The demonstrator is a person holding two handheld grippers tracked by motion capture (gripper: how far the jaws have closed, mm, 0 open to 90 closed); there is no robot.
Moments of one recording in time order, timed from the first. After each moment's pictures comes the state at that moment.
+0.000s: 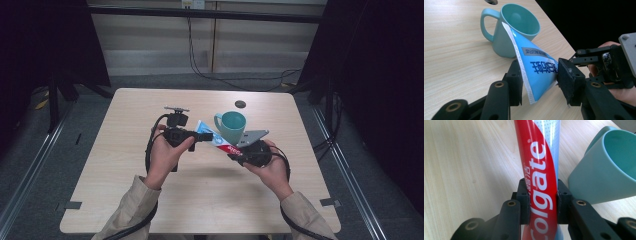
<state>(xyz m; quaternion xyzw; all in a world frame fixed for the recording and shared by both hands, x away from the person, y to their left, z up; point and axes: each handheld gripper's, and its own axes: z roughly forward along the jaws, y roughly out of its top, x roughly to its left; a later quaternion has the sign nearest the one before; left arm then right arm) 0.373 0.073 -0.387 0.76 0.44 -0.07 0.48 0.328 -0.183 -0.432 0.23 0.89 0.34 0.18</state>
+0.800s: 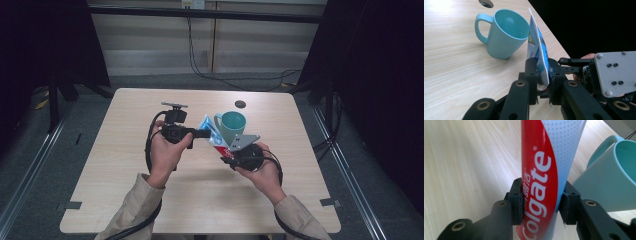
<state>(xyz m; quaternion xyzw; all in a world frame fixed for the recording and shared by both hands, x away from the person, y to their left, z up) 0.364 0.073 -0.361 0.76 0.44 -0.08 0.48 0.320 -0.161 -0.437 0.23 0.89 0.34 0.20</state>
